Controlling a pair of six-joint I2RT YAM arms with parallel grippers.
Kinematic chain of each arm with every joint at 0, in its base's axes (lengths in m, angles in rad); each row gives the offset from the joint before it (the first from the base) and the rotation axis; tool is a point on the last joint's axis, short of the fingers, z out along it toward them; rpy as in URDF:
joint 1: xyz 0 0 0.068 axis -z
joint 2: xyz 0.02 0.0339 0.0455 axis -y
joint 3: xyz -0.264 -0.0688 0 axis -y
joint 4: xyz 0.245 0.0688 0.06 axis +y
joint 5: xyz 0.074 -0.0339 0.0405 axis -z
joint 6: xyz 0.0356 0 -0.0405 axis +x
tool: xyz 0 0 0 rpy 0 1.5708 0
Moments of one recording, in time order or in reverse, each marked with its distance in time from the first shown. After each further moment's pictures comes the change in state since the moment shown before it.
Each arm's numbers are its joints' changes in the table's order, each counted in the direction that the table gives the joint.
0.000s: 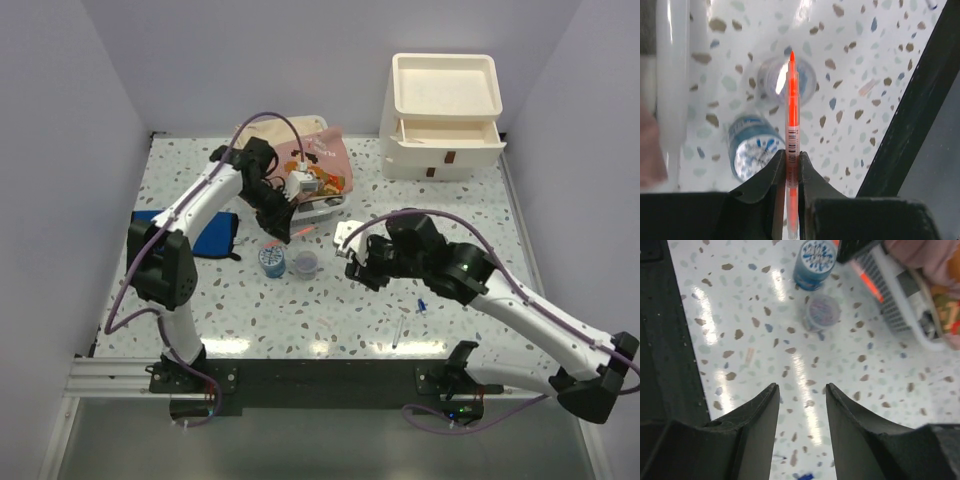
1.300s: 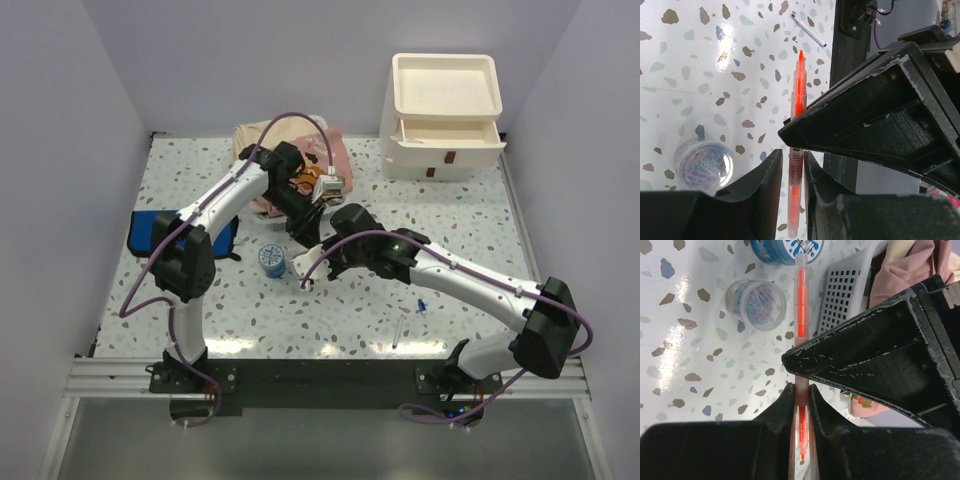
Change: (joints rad) left arm 0.111 -0.109 0.128 0.106 0.319 0.037; right arm -0.047 -0.356 0.040 -0.165 0.154 -0.774
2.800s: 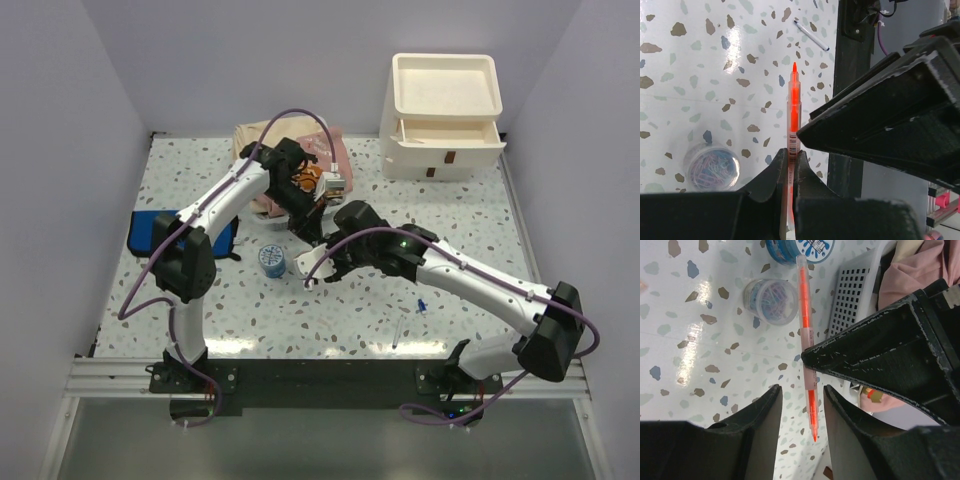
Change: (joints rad) left arm 0.013 0.000 0.036 -0.006 -0.016 -0.001; right arm 0.001 0.026 0.060 0.133 -0.026 0.042
